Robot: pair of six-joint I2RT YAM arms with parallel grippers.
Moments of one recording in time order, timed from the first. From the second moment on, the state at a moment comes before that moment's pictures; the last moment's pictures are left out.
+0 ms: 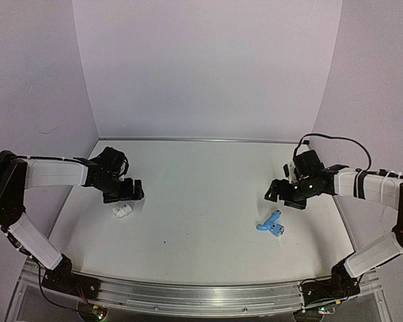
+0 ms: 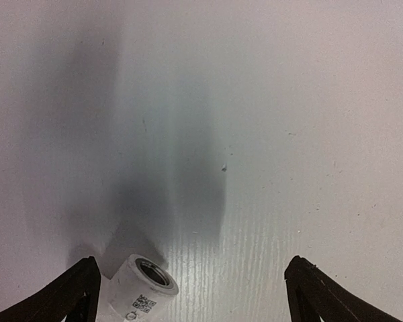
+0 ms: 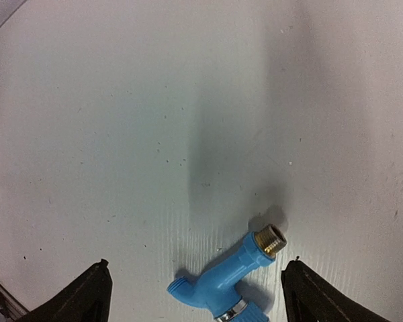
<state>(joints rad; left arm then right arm) -0.46 1.55 0.88 -0.37 0.01 -0.50 0.39 1.39 0.83 -0.40 -0.15 0.50</state>
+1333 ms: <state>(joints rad) -0.63 1.61 1.04 0.08 0.71 -0.81 0.90 1.55 0.95 -0.18 -0.13 0.02</state>
